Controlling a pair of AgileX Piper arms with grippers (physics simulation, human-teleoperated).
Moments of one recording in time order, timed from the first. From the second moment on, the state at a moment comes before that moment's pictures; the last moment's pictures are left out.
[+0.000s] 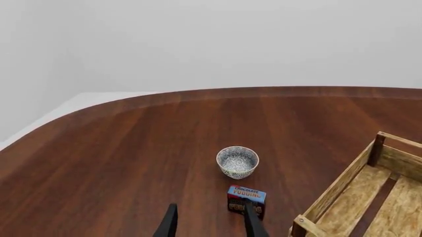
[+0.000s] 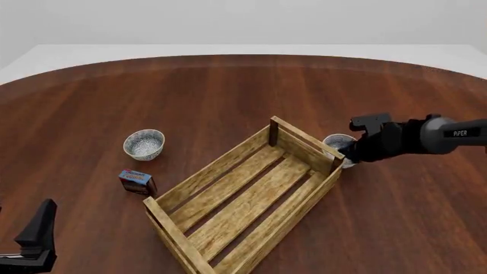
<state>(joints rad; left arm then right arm) 0.06 0.01 -0.01 0.04 0.03 0.00 1.98 -1.12 0.16 -0.15</state>
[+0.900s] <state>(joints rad) 0.07 0.00 -0.01 0.05 0.03 -0.04 1.77 -1.08 0.16 -0.18</state>
